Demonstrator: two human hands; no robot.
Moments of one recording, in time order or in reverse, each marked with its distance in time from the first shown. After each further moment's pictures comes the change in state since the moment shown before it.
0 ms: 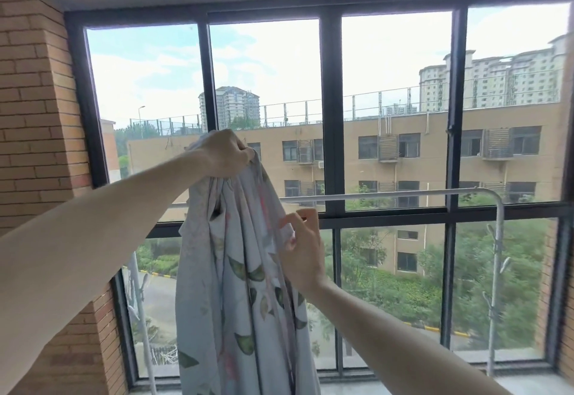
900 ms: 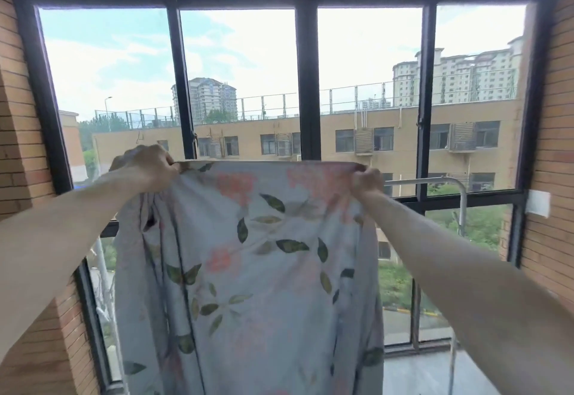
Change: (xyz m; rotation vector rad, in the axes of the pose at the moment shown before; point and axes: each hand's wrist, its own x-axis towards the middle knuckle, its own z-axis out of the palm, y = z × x) left_hand -0.011 -0.080 0.016 0.177 0.047 -0.205; right_hand 0.131 0.054 -0.144 -0.154 0.142 0.643
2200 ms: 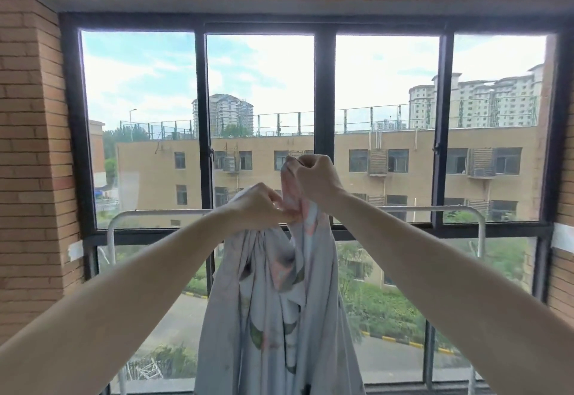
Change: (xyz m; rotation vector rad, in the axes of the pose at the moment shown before) left_hand -0.045 0.125 0.042 -0.461 -0.323 0.288; right_hand -0.069 -0.105 0.039 0.189 -0.355 -0.416
